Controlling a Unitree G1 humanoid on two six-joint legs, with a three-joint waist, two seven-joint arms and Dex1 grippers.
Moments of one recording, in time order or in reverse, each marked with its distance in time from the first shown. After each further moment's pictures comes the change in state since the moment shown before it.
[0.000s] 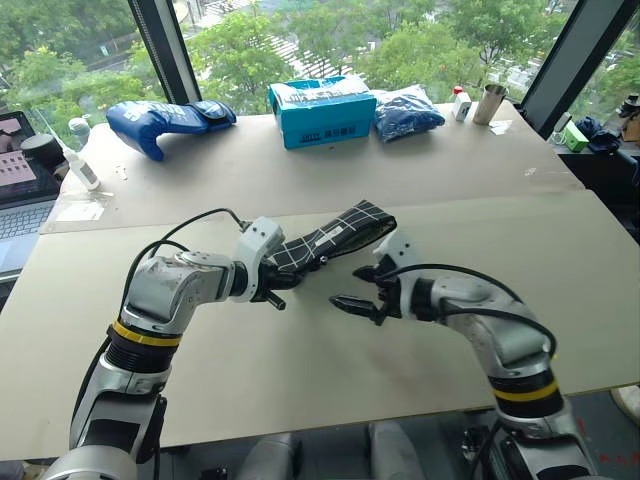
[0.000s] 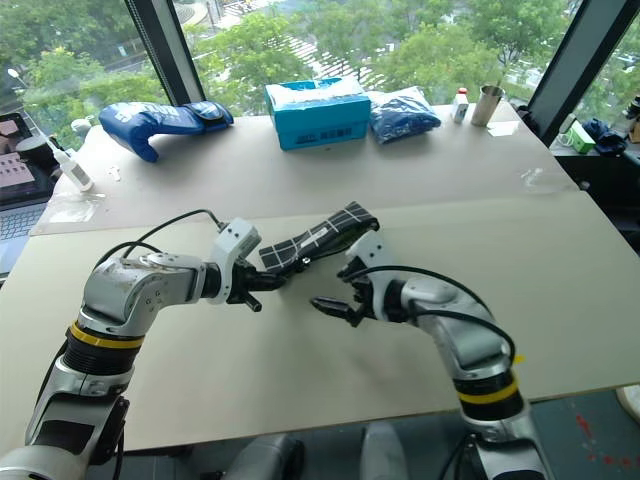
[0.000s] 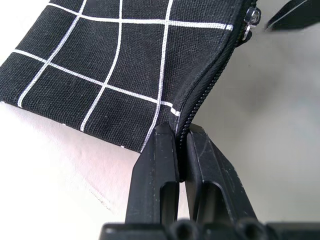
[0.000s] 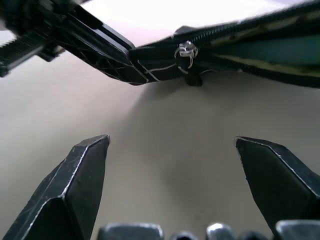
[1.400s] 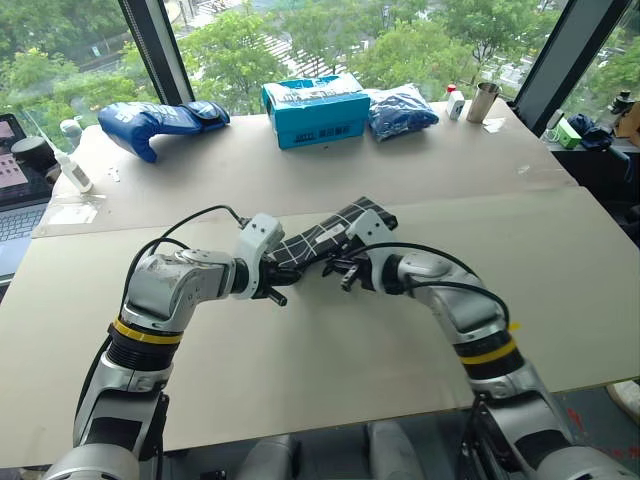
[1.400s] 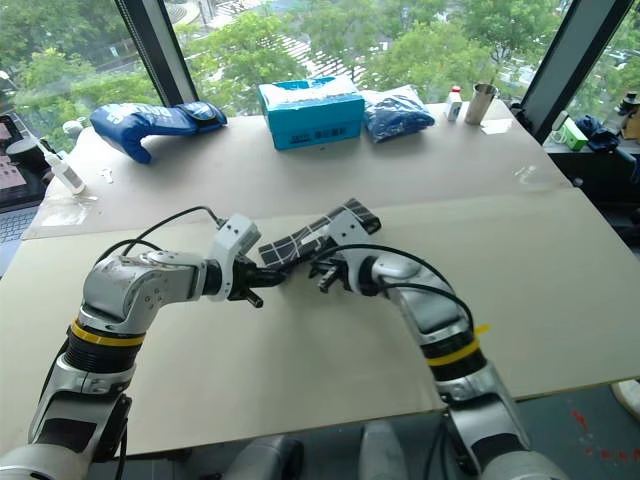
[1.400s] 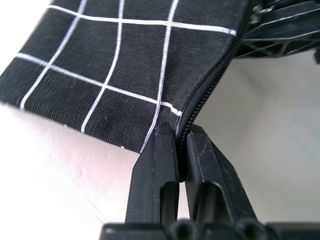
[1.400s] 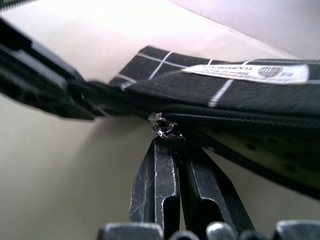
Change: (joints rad) left arm -0.008 -0.013 0.011 -0.001 -0.017 0.004 0.038; right arm -0.110 -0.126 0.078 0.149 -0.085 -0.203 0.029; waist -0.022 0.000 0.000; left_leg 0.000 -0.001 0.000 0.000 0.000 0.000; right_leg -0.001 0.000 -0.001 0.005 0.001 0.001
